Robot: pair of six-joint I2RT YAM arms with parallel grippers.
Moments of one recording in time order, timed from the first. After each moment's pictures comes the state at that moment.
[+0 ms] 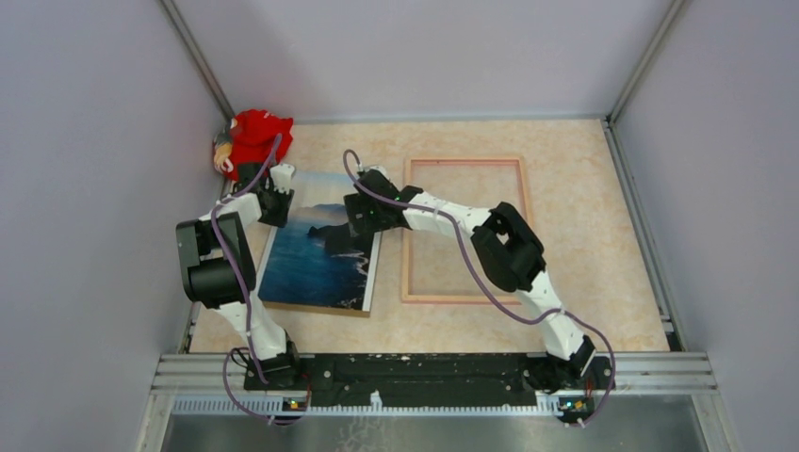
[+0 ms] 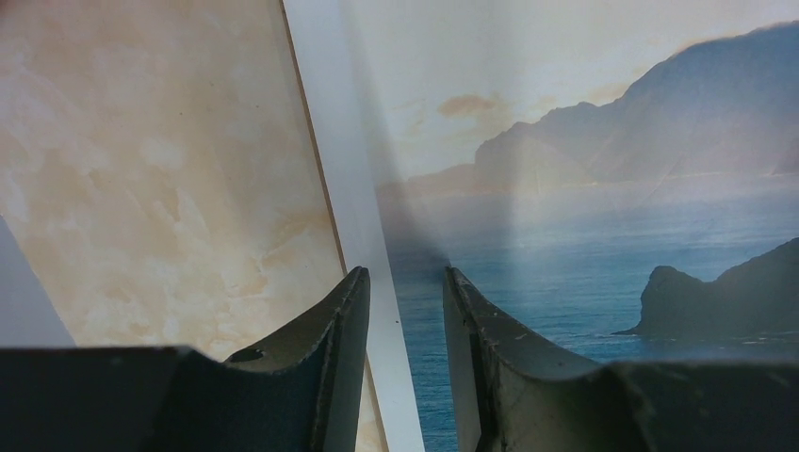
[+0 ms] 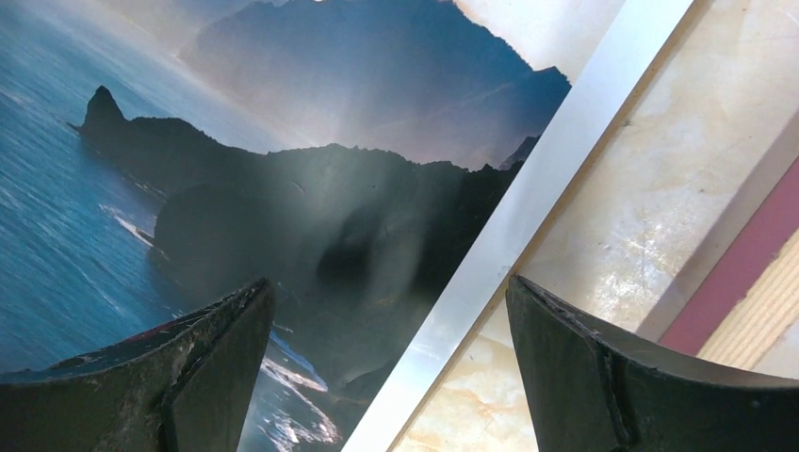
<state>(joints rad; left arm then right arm) 0.20 1.79 1.08 -0.26 0.15 0.45 0.90 2.31 1.86 -0.41 0.10 0.54</state>
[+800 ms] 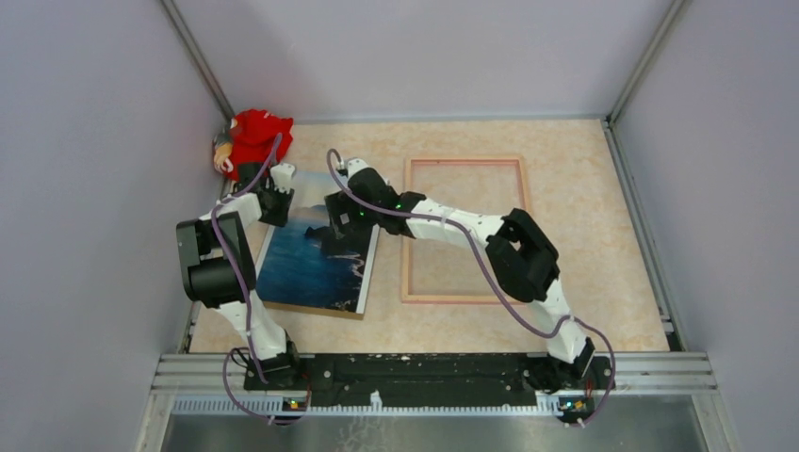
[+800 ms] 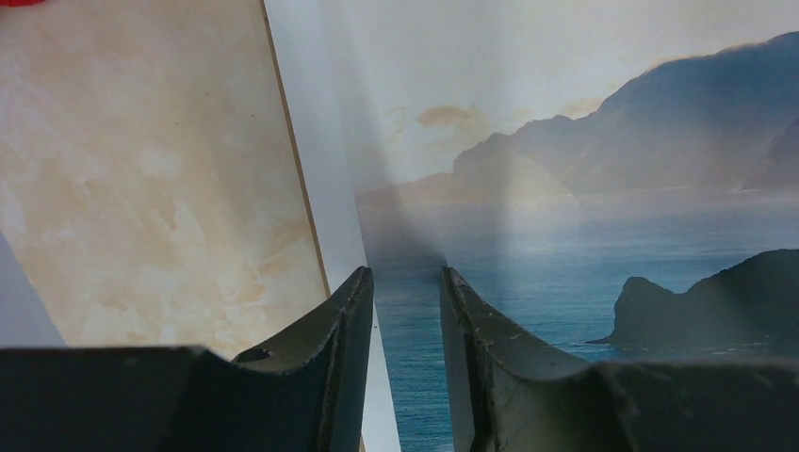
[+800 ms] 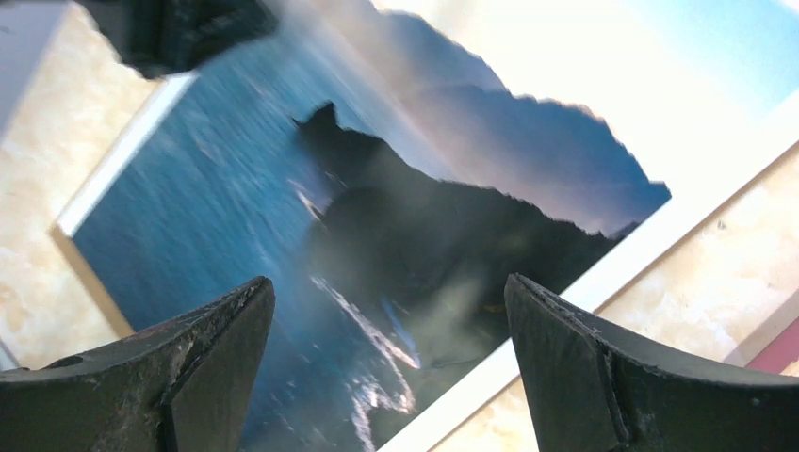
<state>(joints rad) 0.20 1.79 1.08 -0.25 0.17 0.45 0.96 2.19 1.77 -0.22 0.04 0.39</state>
